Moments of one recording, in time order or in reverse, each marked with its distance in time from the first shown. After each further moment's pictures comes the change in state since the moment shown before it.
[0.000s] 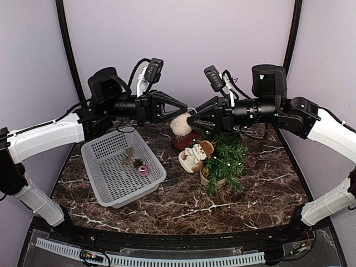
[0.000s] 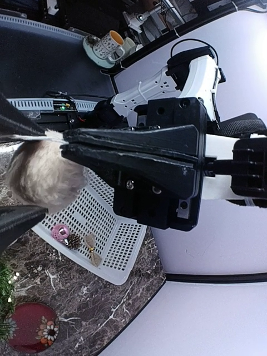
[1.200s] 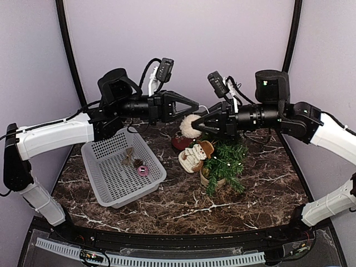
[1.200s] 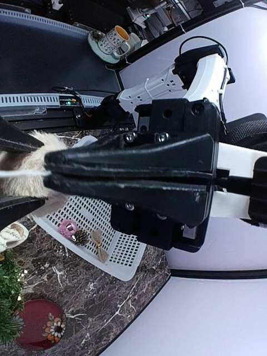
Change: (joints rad) left arm -0.045 0.087 0.056 0.065 -0.064 -0.048; right arm 0.000 -0.039 -0.062 0.008 0.024 -0.027
